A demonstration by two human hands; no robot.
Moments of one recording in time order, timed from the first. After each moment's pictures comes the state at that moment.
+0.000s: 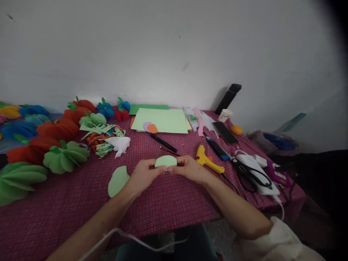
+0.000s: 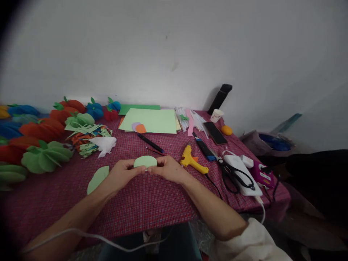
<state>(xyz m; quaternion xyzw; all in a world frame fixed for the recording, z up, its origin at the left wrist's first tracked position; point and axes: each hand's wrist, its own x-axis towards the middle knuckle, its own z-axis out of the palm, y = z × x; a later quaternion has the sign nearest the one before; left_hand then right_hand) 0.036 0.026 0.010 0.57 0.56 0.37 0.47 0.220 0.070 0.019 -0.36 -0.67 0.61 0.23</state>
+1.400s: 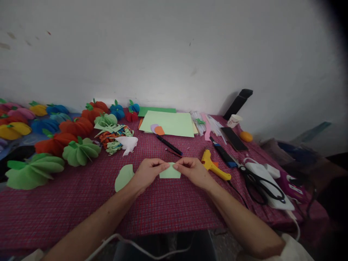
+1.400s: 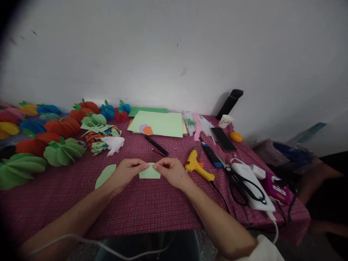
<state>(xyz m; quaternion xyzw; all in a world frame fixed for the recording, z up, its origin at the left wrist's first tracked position) 0.038 0.026 0.012 0.52 0.54 0.43 0.50 0.218 0.064 0.021 -0.39 -0.69 0.52 0.31</state>
